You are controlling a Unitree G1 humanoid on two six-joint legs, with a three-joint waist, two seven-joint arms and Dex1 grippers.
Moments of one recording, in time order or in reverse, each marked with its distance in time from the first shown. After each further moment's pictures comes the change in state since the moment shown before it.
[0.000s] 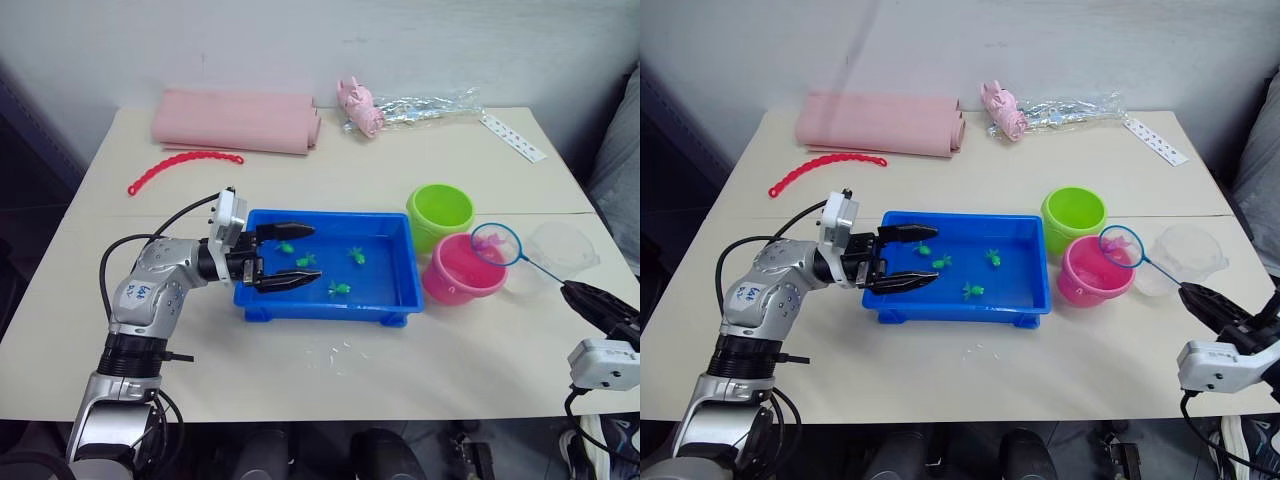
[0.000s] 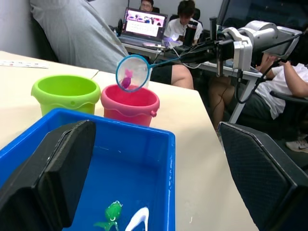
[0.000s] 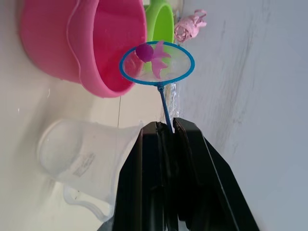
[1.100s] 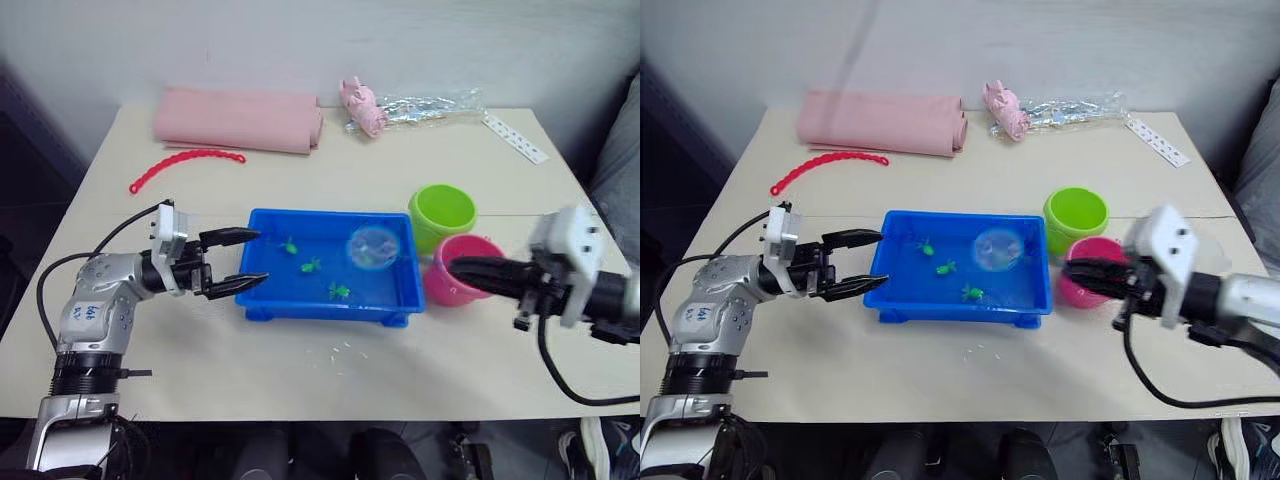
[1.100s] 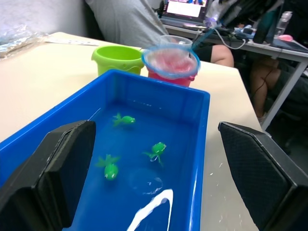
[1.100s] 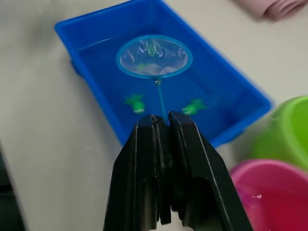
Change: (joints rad) left arm 0.131 0.140 0.147 0.088 0.033 -0.160 -0.053; right arm -0.504 -0.392 0.504 -0.396 1.580 1.497 0.164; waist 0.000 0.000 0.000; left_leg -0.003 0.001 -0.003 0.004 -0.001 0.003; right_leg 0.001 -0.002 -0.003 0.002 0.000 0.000
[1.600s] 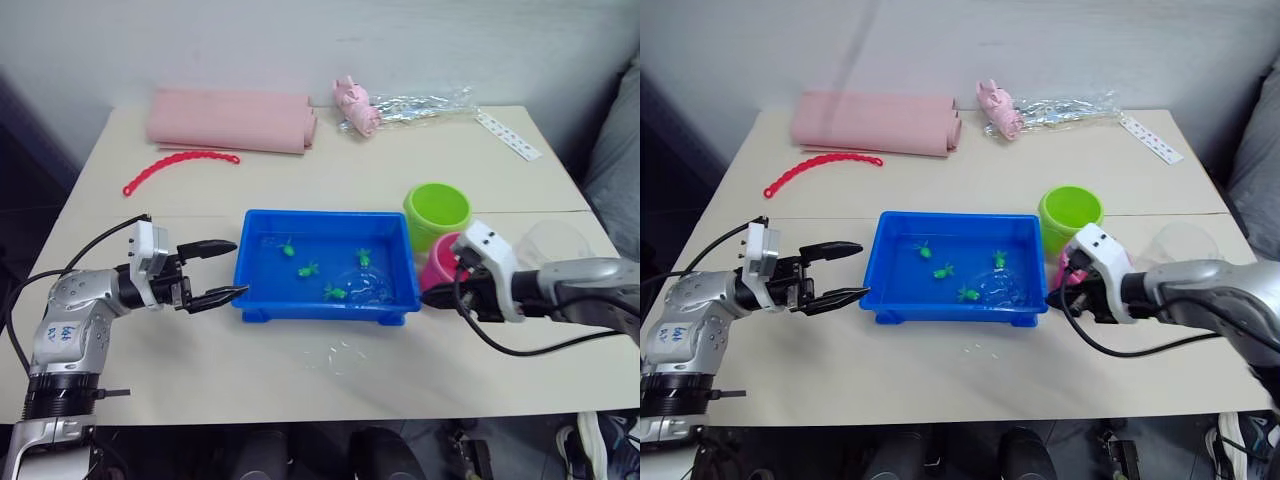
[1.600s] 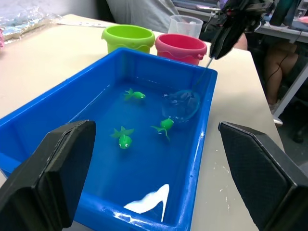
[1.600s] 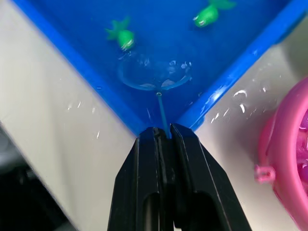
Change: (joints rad) left arm 0.109 0.055 0.048 -0.061 0.003 -0.033 0.018; right arm -0.444 0.274 0.318 0.278 -0.109 0.502 -0.138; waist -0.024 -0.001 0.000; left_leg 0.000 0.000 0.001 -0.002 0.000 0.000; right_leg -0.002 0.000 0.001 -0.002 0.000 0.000
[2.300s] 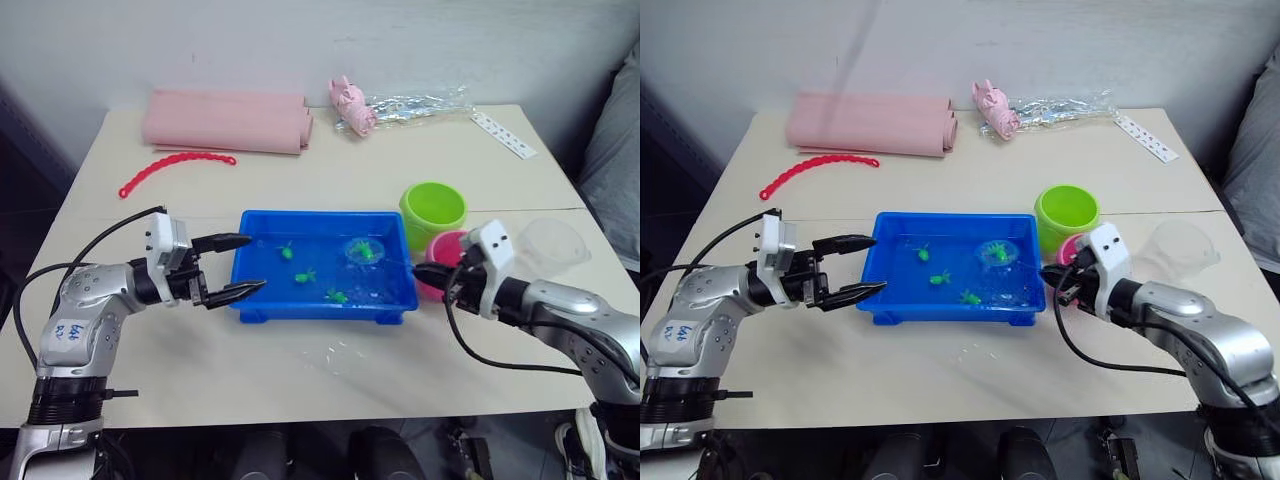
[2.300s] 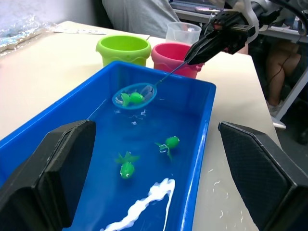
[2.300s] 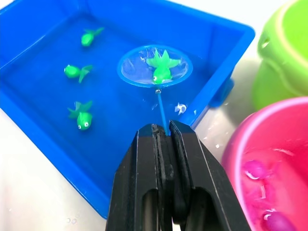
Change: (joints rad) left arm -0.047 -0.036 -0.026 -0.142 -0.012 0.129 0.113; right arm 0.348 0.196 -0.251 -0.166 -0.274 -0.382 0.047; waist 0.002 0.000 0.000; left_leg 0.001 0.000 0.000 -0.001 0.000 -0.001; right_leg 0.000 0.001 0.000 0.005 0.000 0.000
